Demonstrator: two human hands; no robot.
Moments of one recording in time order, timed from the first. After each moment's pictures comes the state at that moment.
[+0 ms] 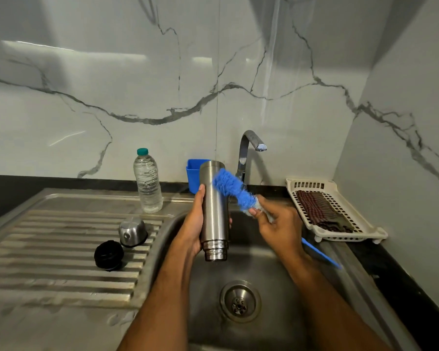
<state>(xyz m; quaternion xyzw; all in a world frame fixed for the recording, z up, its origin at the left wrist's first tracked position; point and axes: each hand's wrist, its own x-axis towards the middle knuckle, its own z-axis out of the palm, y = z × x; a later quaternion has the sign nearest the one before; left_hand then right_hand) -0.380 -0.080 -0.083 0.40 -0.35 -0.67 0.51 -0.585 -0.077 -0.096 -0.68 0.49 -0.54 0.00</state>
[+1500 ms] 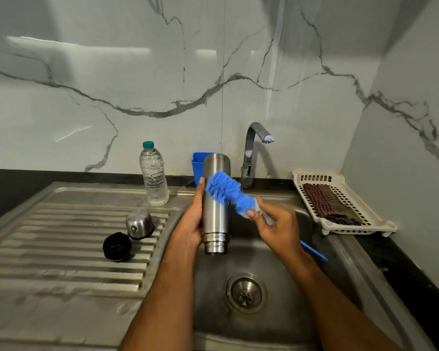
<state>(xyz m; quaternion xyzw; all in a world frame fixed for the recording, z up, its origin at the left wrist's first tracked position) -0.369 -0.080 -0.083 0.45 -0.31 -0.66 0.51 -0.576 -0.082 -0.121 -0.73 0.38 -0.57 0.04</state>
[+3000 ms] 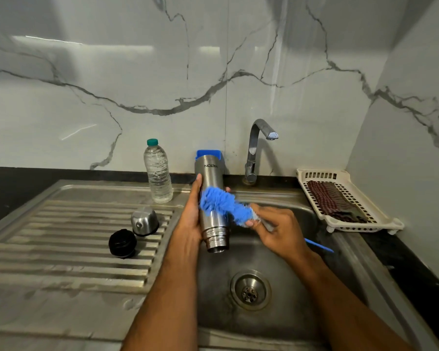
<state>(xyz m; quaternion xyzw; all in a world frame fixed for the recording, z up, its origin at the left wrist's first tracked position) -0.363 -0.081 -0.083 0.35 -0.24 -0.72 0.56 -0.581 -0.076 -0.126 -0.80 0.33 -0.49 0.04</state>
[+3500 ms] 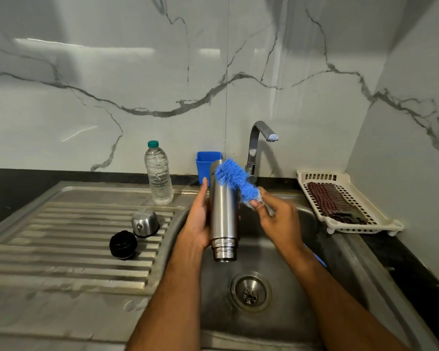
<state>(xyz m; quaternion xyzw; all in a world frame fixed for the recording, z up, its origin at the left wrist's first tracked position) -0.374 -0.079 -0.088 0.32 -0.28 -0.72 0.55 -0.566 -0.086 -0.111 -0.70 0.45 -0.55 0.06</state>
